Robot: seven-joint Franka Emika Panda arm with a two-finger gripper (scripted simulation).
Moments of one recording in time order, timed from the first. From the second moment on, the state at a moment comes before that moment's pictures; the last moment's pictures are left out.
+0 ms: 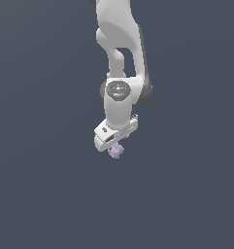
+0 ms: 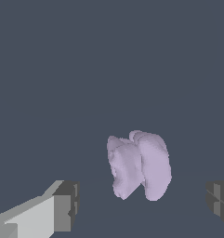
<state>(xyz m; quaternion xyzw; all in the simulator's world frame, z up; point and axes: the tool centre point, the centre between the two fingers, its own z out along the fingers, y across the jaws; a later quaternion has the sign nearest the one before) 0.009 0.005 0.108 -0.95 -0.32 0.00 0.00</state>
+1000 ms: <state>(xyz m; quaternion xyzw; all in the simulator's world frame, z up) 0.013 -0.005 0.085 -0.92 -0.39 0.00 0.00</state>
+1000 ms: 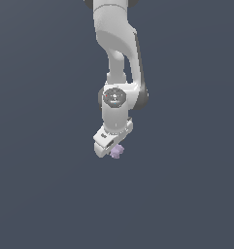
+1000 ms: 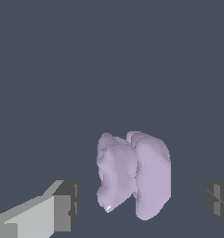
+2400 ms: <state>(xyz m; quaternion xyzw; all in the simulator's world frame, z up) 0.016 -0.008 0.043 -0.92 -0.39 0.00 0.00</state>
